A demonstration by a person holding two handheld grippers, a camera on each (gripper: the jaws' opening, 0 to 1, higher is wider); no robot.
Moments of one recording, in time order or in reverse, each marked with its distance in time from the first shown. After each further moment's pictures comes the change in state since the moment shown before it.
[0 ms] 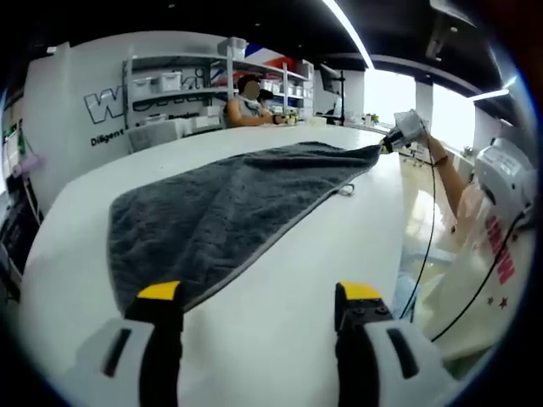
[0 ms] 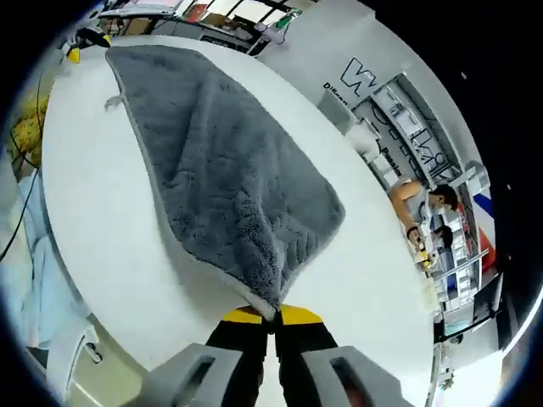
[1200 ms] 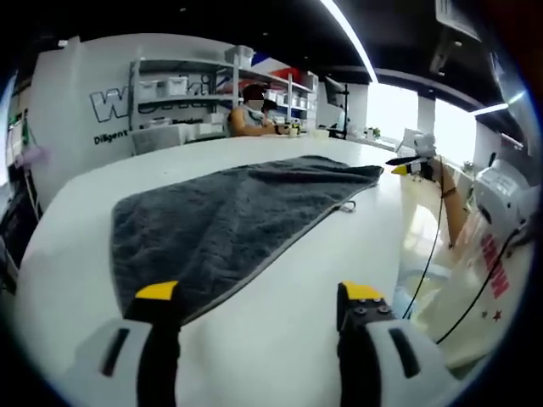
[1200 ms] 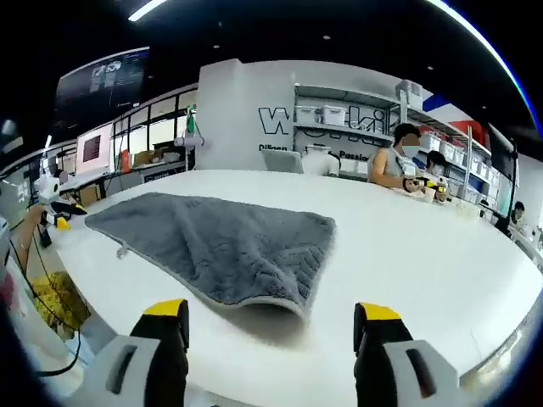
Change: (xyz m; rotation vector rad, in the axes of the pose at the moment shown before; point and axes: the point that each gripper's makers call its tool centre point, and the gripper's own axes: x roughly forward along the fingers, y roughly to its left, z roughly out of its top) left arm -0.003 0.007 0.010 -0.054 -0.049 -0.004; right arm -0.053 0.013 0.015 0.587 -0.440 0.033
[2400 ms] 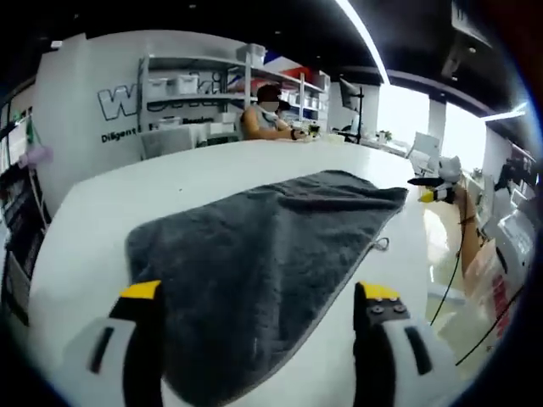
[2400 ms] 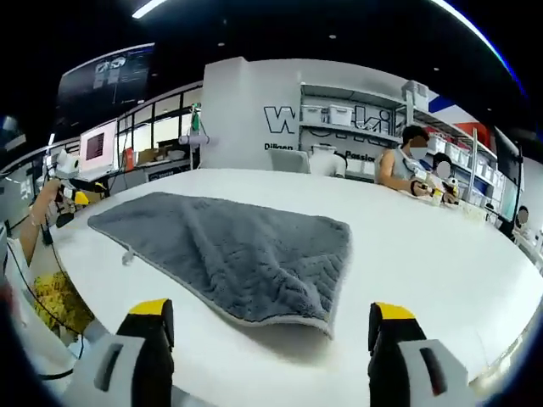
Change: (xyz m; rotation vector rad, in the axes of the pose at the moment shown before) left arm 0.043 0.057 0.071 -0.024 0.022 0.039; right arm 0.018 0.021 0.013 -0.011 0.003 0.034
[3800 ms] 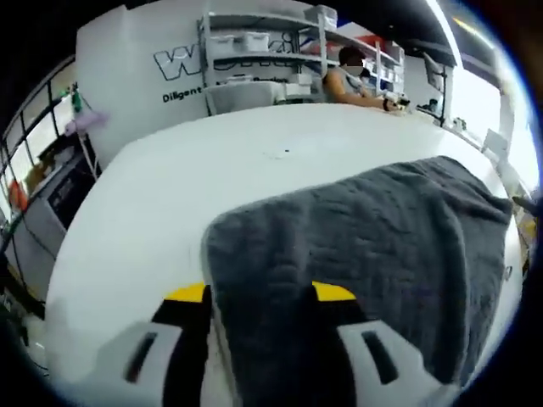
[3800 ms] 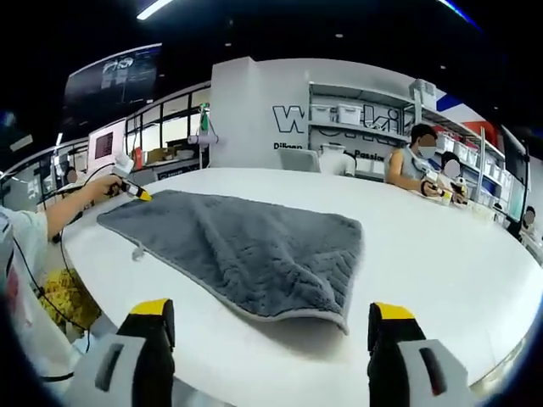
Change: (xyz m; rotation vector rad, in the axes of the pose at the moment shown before) left arm 0.102 0.167 -0.026 -0.112 0.186 0.373; right arm -0.001 0.010 -0.007 -0.004 0.004 0.046
